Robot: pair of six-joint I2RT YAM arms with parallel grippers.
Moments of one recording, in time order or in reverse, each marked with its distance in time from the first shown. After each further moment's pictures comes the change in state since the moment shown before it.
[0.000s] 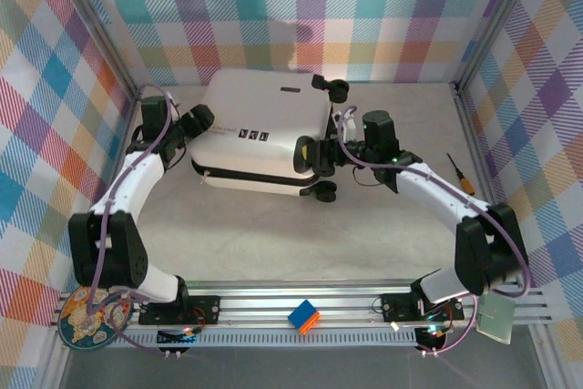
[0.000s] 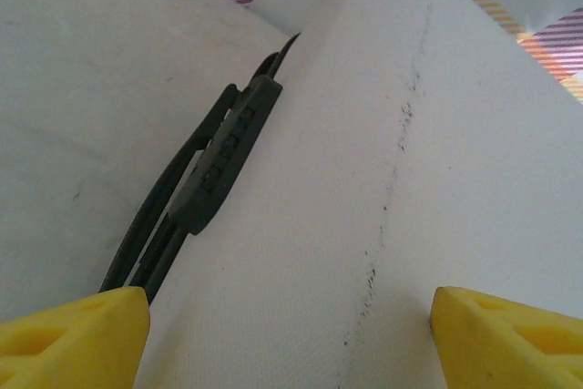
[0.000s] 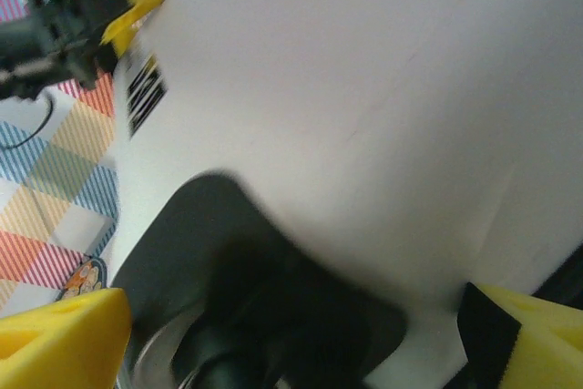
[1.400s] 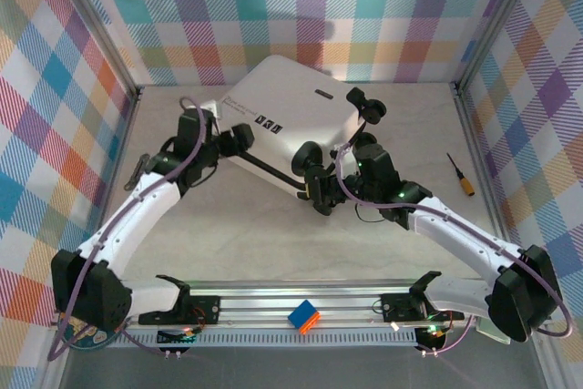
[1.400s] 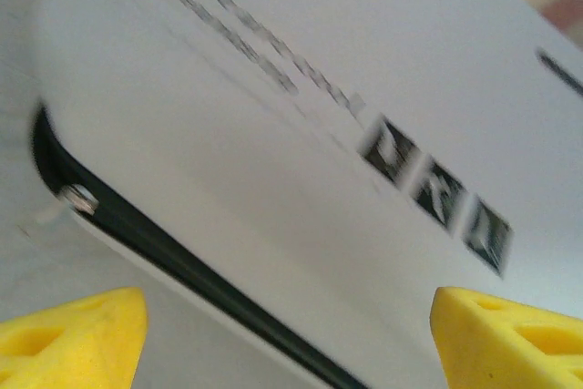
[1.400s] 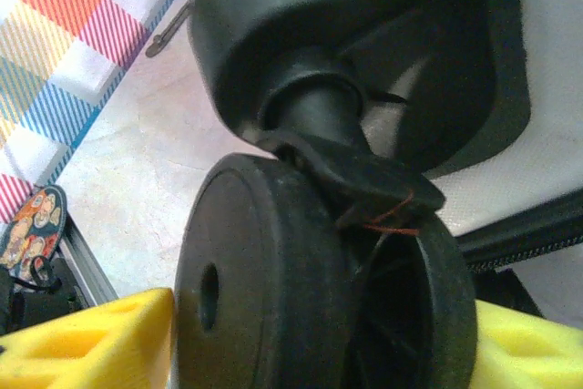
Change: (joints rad) left arm -0.406 -0.275 -0.056 -0.238 -0.229 0.035; right arm 0.194 -0.257 -0.158 -0.212 0.253 -0.025
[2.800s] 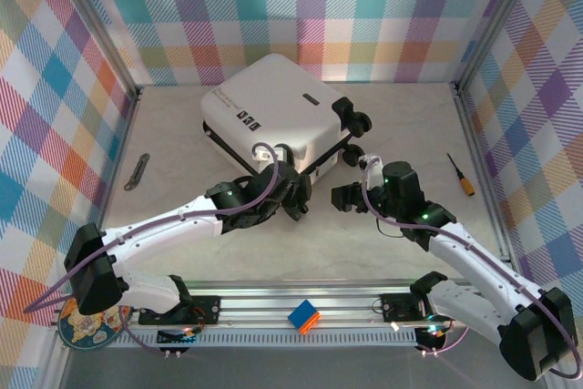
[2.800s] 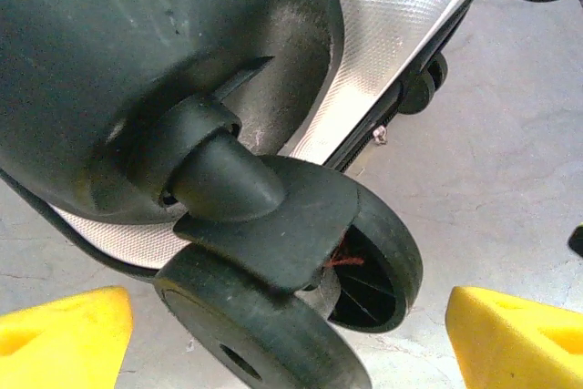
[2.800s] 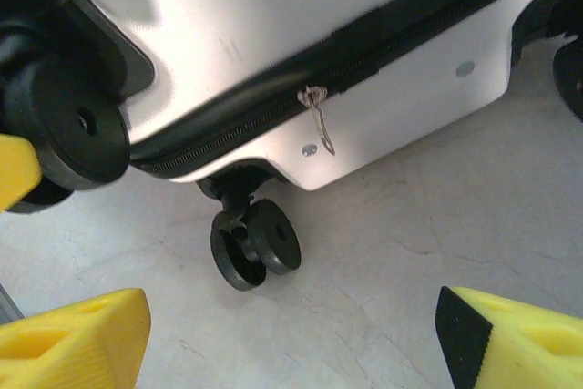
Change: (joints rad) left arm -0.602 0.111 0.011 -0.108 -0.444 -0.288; right arm -0.121 -0.246 -0.211 -0.009 0.100 -0.029
